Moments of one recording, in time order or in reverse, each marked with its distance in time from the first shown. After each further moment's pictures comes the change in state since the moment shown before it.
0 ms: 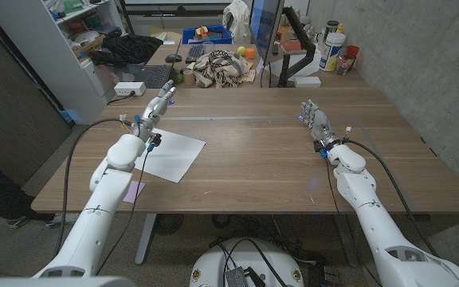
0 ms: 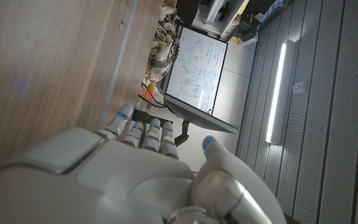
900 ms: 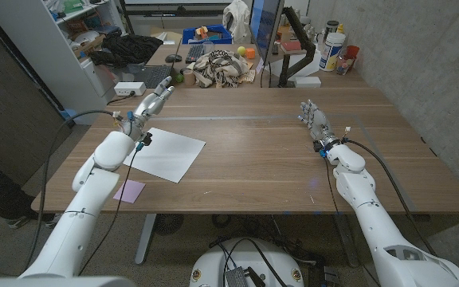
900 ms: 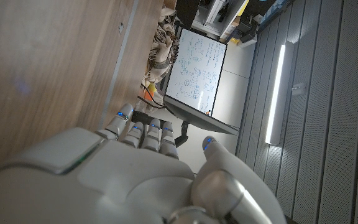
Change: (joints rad) left arm 0.046 0.074 -0.031 -0.069 0.111 -0.054 -0.012; left_hand 0.005 -0.005 -0.004 -0.004 0.004 0.006 -0.005 0.000 0.005 0.006 -0.005 0.000 0.000 0.000 0.000 -0.006 0.000 0.000 0.000 -0.007 0.000; right arm 0.003 0.008 0.005 0.005 -0.011 0.004 0.008; right_hand 0.000 0.000 0.000 0.000 0.000 0.000 0.000 0.000 0.000 0.000 0.000 0.000 0.000 0.000 0.000 0.000 0.000 0.004 0.004 -0.004 0.000
